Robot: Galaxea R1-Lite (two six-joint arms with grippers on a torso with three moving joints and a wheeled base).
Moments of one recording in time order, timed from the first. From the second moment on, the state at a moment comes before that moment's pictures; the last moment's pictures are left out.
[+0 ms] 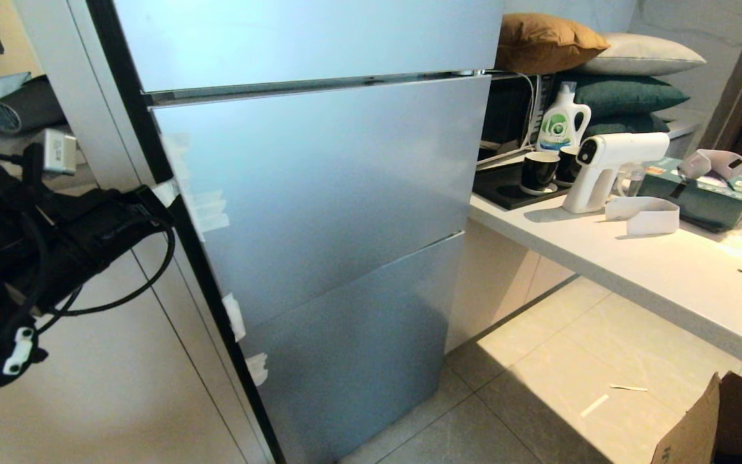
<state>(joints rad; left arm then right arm) -0.04 1.71 -0.74 -1.15 -0.31 -0.27 0.00 0.00 0.00 -0.09 -0.02 0.02</state>
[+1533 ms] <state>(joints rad) -0.55 1.37 -0.34 -1.14 -0.31 -0.10 0.00 0.00 0.00 -0.08 -0.02 0.02</state>
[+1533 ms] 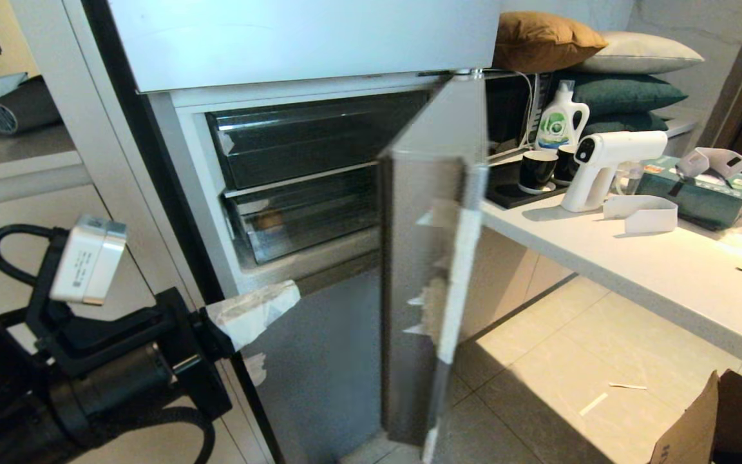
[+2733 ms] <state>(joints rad) -0.47 0.91 -0.27 -0.89 0.21 -0.01 0.00 0.00 0.00 -0.08 -0.02 0.02</state>
